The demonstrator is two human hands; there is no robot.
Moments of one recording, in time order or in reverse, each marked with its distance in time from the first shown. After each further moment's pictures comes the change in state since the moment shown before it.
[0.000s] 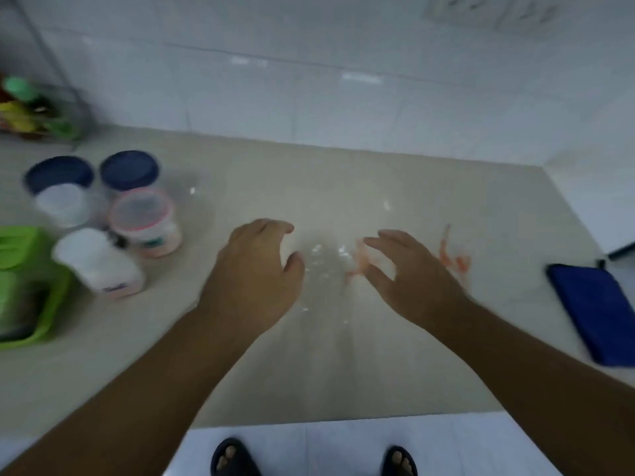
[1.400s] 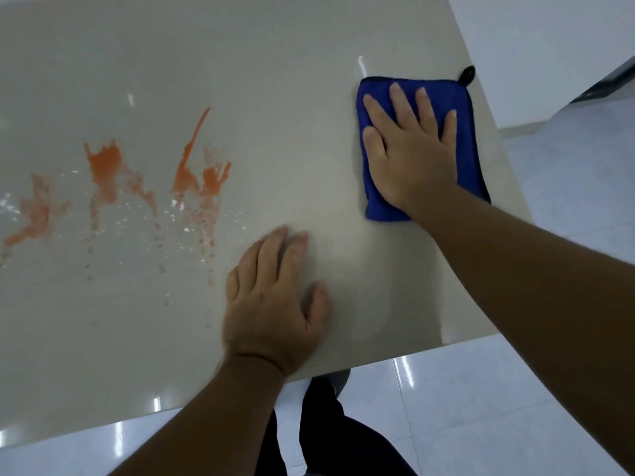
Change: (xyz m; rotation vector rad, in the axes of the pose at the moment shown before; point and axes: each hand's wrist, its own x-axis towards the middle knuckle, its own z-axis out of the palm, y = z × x) left_hand -0.057 0.284 0.384 0.314 -0.188 0.100; right_hand 0.025 0.467 -0.032 -0.195 0.012 0.264
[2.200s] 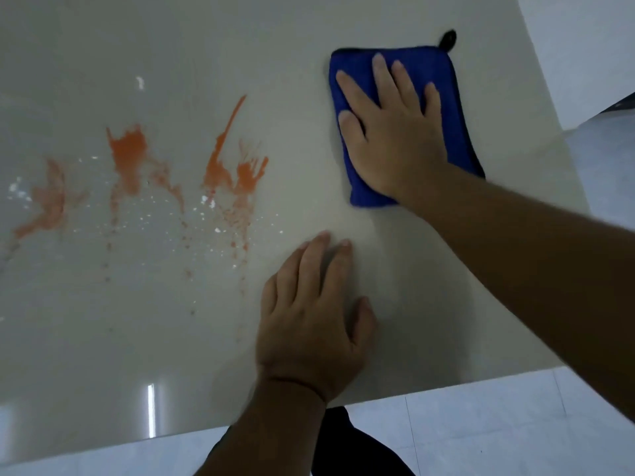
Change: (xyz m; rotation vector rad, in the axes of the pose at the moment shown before) left_hand 0.002 -0.005 0.001 -0.042 -0.008 0.020; right_hand 0.033 -0.076 0.008 -0.052 -0.029 -0.151
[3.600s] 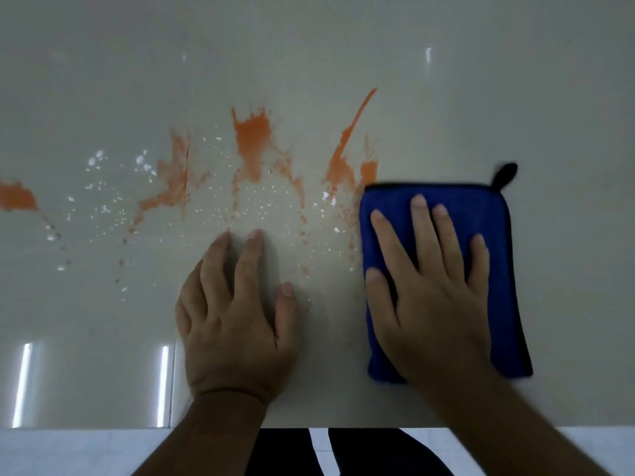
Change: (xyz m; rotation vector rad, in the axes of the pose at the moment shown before) left_hand -0.030 -0.147 -0.053 0.060 0.095 -0.485; right_hand -0.148 -0.122 0.023 0.015 -0.039 -0.037
